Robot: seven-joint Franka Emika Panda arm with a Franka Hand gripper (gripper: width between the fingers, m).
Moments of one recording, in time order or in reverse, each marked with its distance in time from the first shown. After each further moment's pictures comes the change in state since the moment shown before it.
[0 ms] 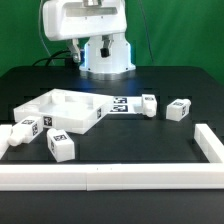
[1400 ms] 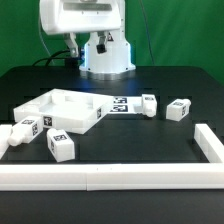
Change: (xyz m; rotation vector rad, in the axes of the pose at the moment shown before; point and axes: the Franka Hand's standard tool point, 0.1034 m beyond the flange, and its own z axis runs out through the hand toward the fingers) arm -0.003 0.006 -0.014 -0.043 0.049 -0.020
